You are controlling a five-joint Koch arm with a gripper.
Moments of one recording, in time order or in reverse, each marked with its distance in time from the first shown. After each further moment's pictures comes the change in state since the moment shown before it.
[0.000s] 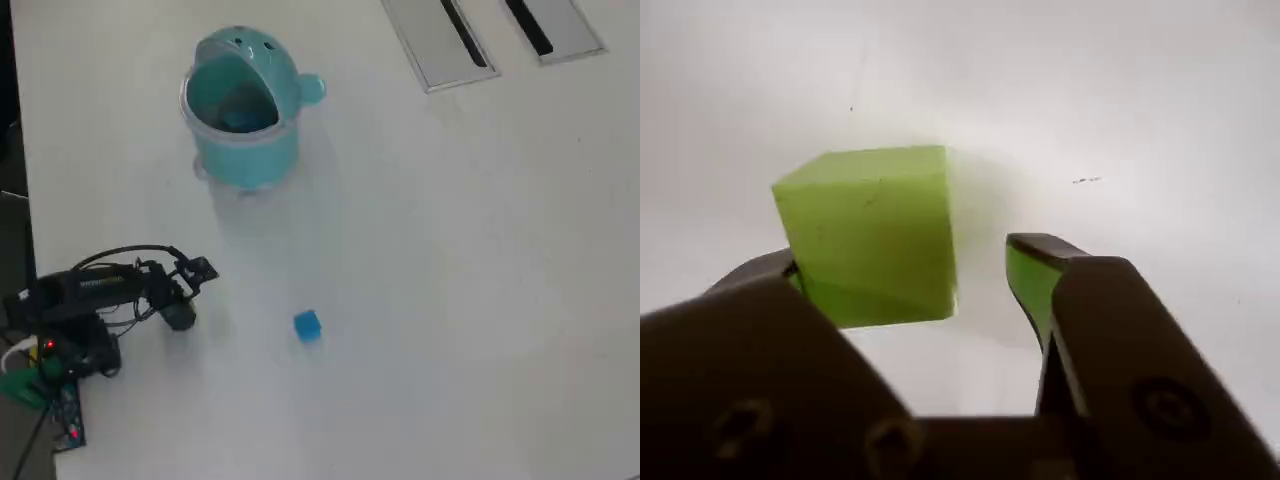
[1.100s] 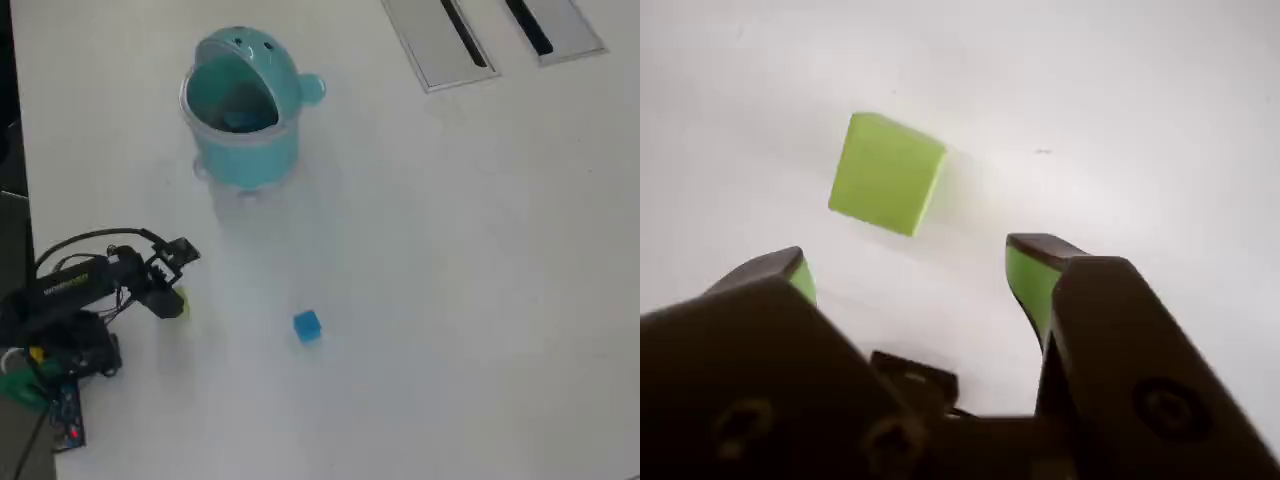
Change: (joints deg) arm -1.1 13.9 -12.9 21.9 -3.5
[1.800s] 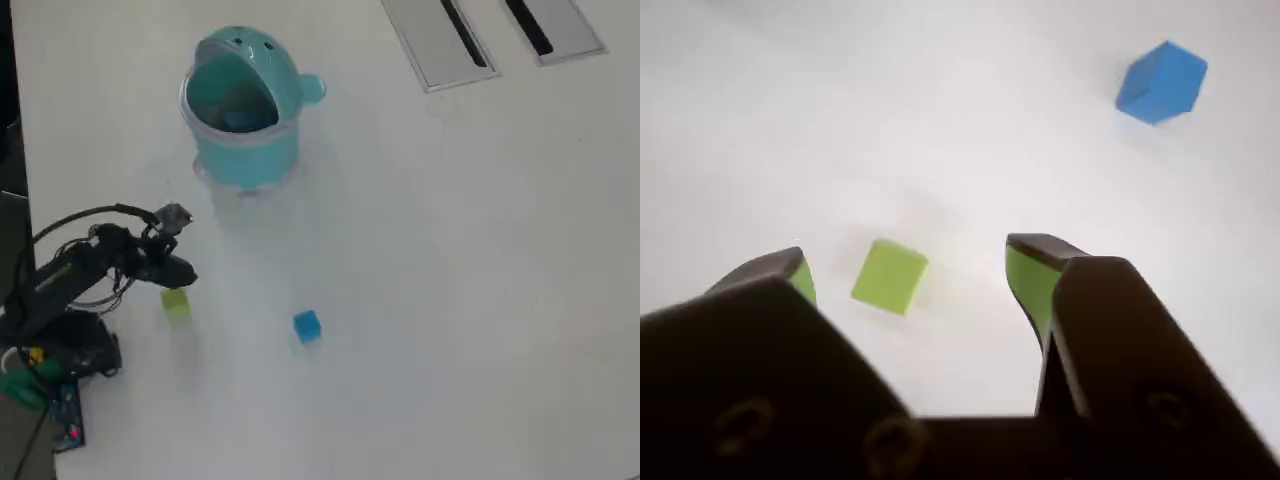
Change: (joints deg) arm -2.5 -1.9 -22.2 4.9 -0.8
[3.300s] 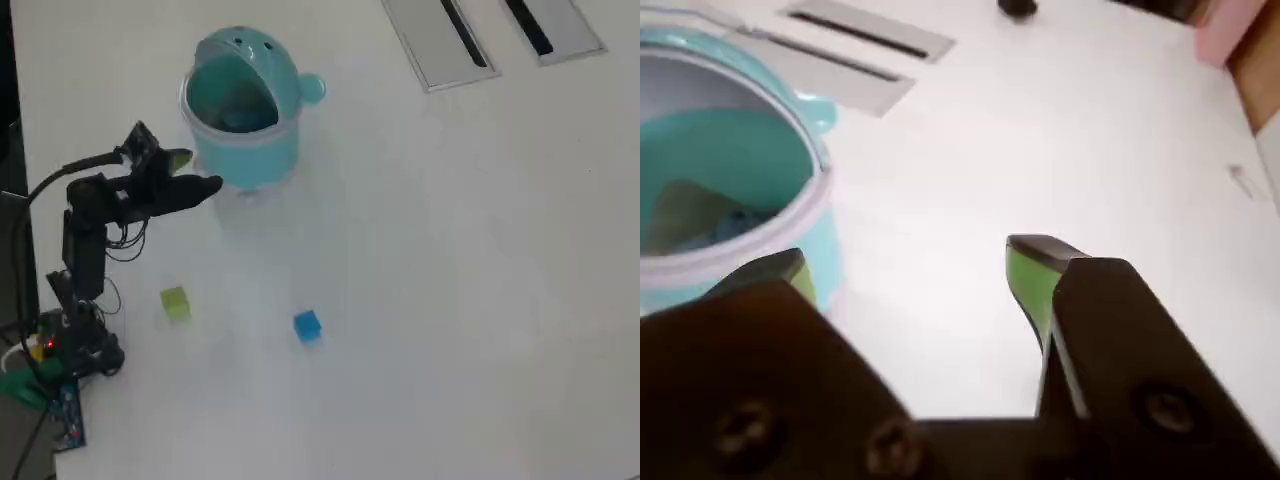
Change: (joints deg) arm -4.0 -32.1 -82.6 8.0 7.4
